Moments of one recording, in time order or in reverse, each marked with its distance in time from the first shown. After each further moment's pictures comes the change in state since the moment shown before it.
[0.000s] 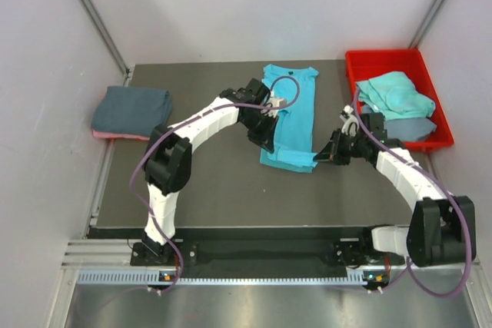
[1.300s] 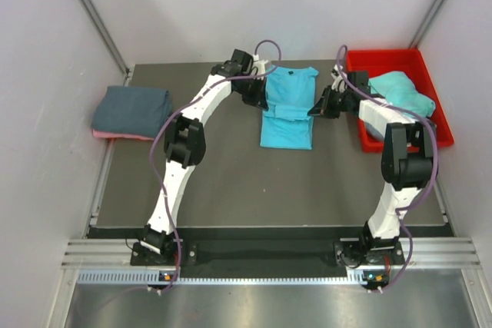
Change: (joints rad) left arm 0.227 0.515 0.712 -0.031 0.065 0.078; right arm -0.029 0.649 0.563 0.200 0.038 -0.074
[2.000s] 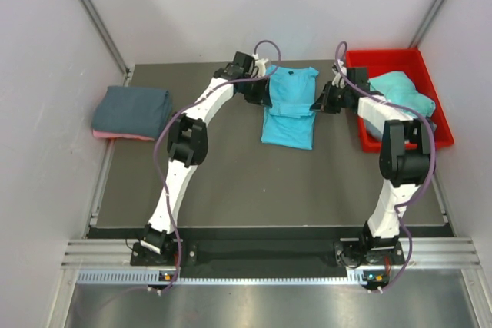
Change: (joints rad) left arm 0.000 0.061 0.010 0.142 -0.023 -0.050; right arm 0.000 0.044 0.051 0.031 0.060 -0.025
